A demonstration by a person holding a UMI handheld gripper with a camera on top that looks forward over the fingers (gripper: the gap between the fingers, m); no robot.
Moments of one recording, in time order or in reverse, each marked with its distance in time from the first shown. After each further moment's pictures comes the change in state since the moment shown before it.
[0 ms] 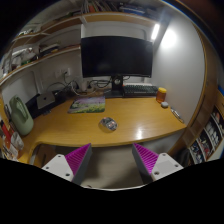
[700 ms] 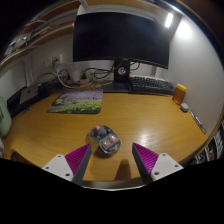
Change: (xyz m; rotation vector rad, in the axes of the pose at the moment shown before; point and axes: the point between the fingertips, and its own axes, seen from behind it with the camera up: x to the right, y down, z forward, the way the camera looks) arm 0.003 -0.012 0.236 -0.022 -0.003 -0.053
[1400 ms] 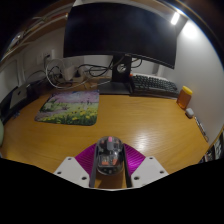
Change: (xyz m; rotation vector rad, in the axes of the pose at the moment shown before) arm 0.002 -0.034 0.068 -0.047 0.049 -0.007
